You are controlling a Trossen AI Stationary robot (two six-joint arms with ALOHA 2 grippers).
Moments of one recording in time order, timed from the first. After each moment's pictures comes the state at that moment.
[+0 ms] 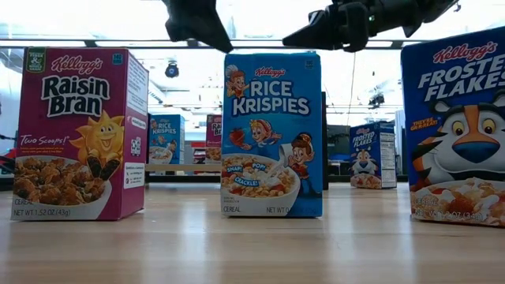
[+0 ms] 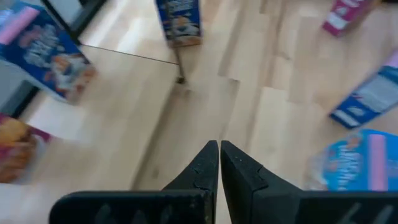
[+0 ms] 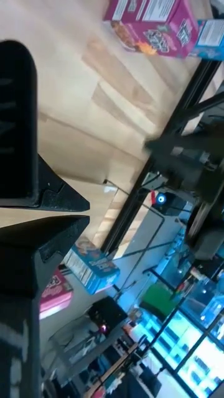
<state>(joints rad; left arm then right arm) -0.17 1.48 1.28 -0.61 -0.37 -0.33 -0.14 1.24 0.78 0.25 -0.11 -0.57</state>
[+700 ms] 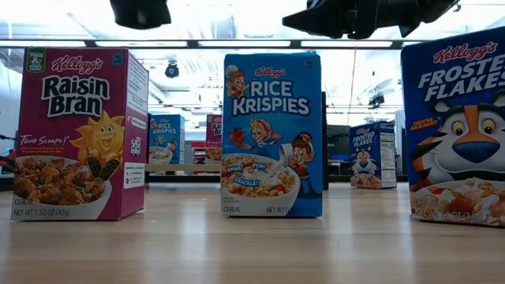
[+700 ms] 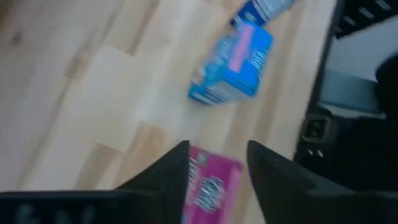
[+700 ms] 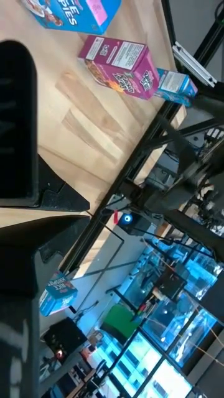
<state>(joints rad) -0.33 1.49 1.39 -0.90 -0.01 -0.78 -0.14 1.23 0.77 0.33 -0.27 -0.59</state>
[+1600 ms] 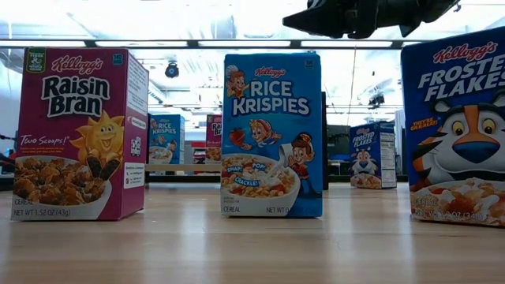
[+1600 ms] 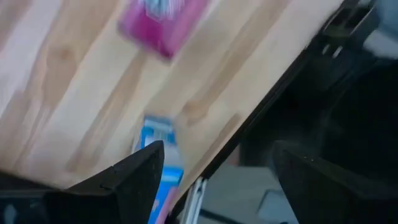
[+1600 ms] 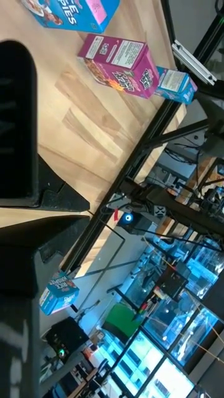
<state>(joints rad) -0.62 1.67 1.61 -1.26 0.16 -1.29 -0.14 1.23 0.77 0.32 -0.27 -0.59</state>
